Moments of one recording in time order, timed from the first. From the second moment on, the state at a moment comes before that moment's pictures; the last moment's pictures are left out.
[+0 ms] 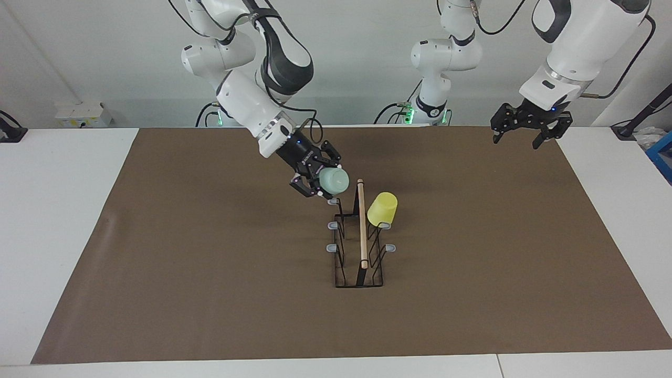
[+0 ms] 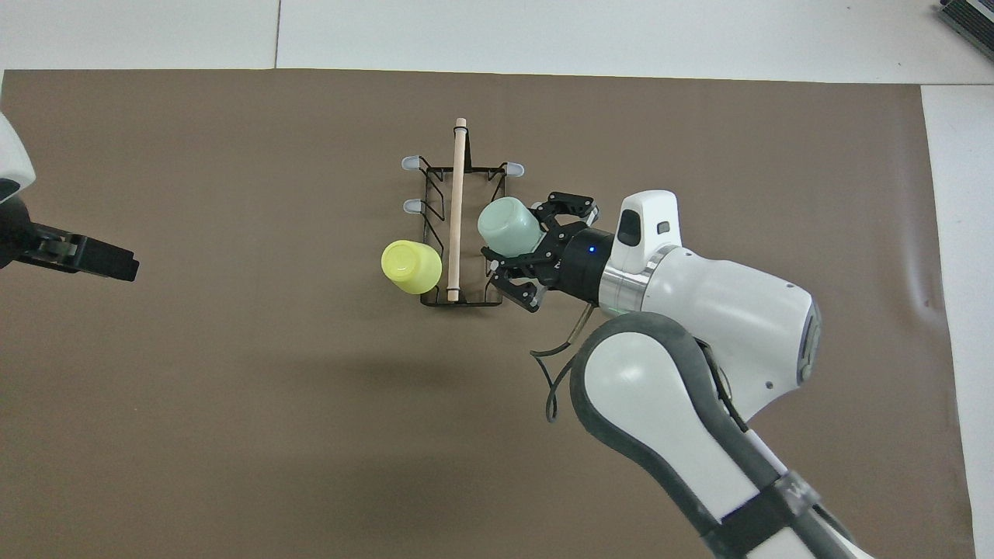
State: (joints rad) left arm -0.09 -0.02 0.02 -1.61 -0.01 1.57 0.20; right arm 0.44 0.11 0.11 -2.02 1.22 2.75 -1.39
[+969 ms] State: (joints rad) left arm -0.09 -0.02 0.02 -1.61 -0.01 1.57 0.20; right arm 0.46 0.19 0.11 -2.01 1.80 2.77 -1.91
